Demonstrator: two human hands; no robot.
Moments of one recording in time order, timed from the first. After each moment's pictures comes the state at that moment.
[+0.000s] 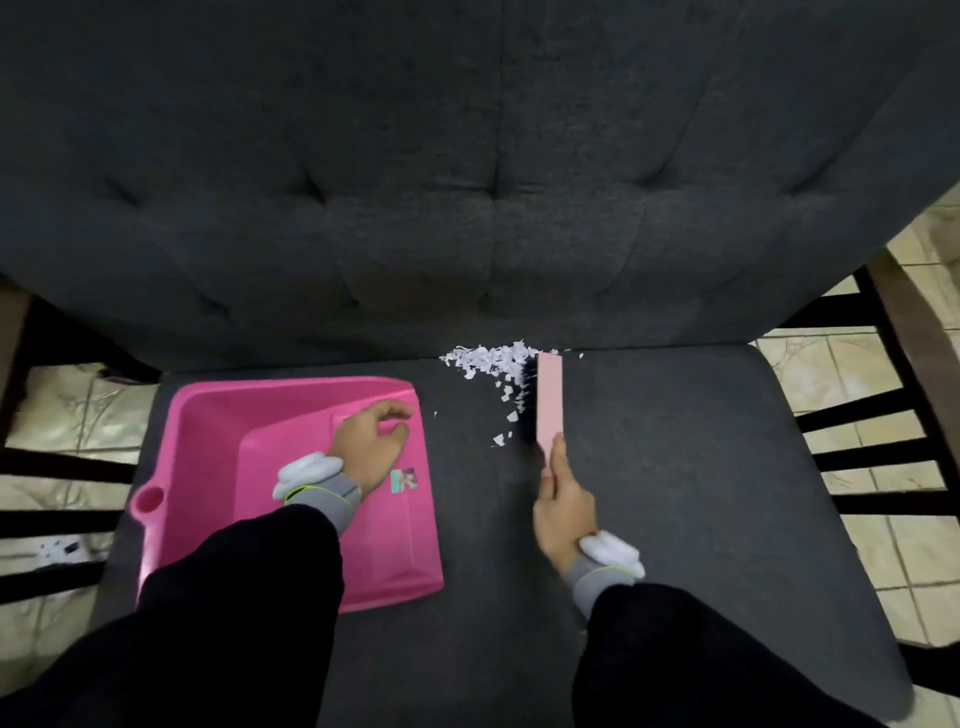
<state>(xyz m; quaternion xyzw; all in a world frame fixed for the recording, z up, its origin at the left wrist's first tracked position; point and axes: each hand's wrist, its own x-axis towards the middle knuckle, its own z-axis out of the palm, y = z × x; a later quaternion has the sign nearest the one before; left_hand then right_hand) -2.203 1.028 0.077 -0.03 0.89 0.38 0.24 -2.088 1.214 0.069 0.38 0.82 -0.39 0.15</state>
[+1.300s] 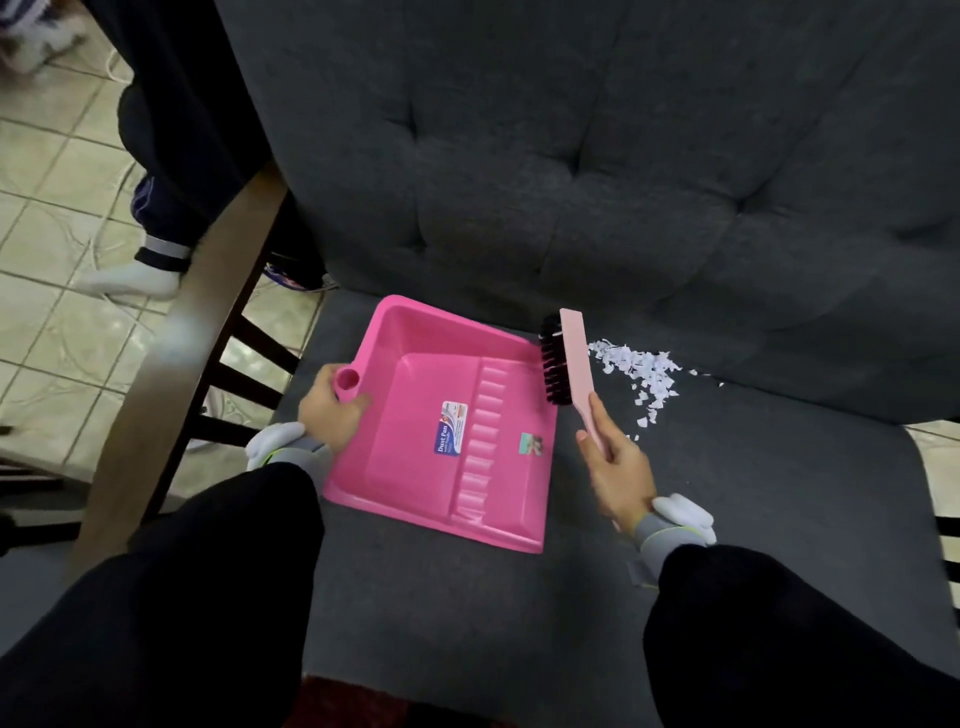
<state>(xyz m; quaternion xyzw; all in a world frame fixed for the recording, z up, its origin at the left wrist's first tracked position) -2.180 0.848 0.090 -0.32 0.84 0.42 0.13 -2.134 1.147 0.067 0.23 0.83 -0.47 0.18</state>
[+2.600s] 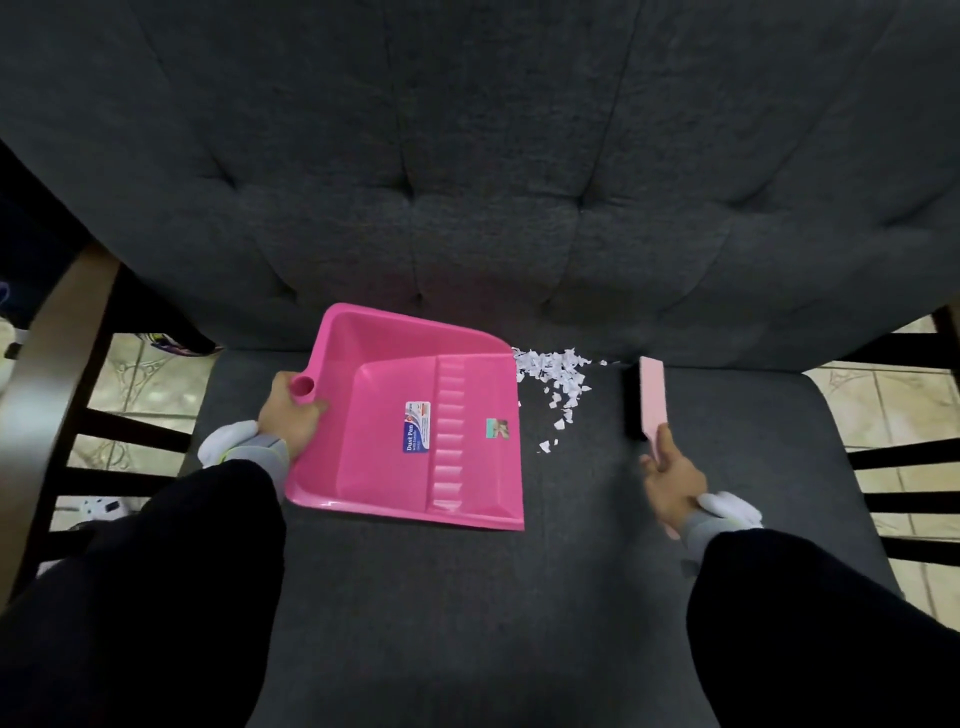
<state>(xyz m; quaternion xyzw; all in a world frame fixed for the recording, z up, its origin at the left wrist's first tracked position) -2.247 0.915 0.076 -0.30 0.83 0.40 0.23 -2.117 1.296 0.053 0.43 0.82 -0.32 0.21</state>
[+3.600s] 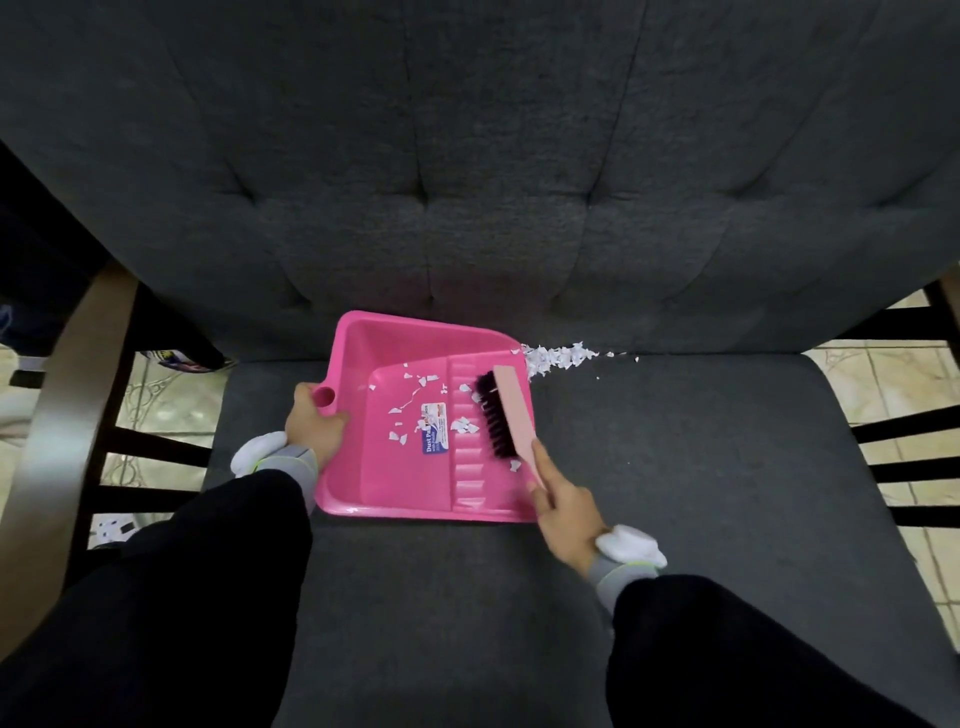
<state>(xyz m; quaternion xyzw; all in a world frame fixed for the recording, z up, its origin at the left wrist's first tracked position) -2.241 0.912 0.084 -0.27 0.84 0.41 0.24 -2.099 1.156 0.066 0.23 0.86 -0.38 0.26</state>
